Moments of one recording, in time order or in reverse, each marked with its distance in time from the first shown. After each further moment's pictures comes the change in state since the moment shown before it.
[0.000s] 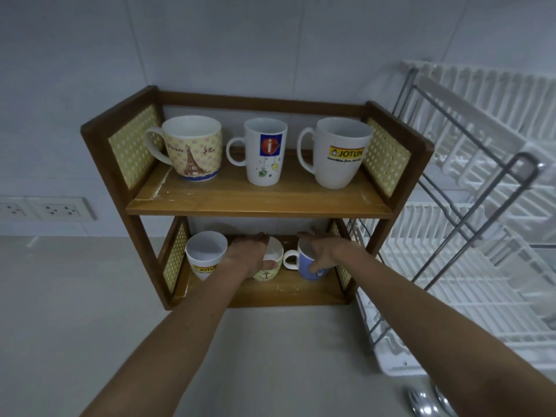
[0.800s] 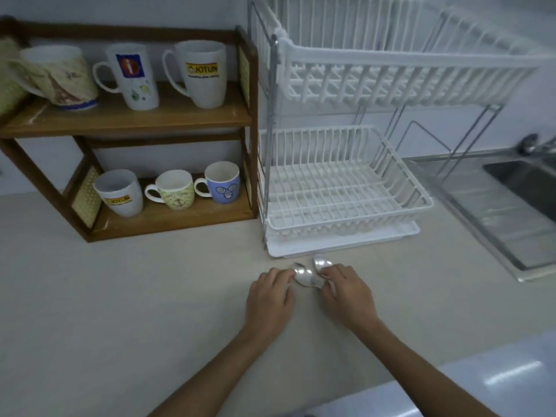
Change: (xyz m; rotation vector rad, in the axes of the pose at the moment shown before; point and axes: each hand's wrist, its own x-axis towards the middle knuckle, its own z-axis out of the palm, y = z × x) left_hand -0.211 0.280 0.113 -0.511 0.426 0.198; right_hand -0.291 0.082 0.251 0.411 0.777 0.195
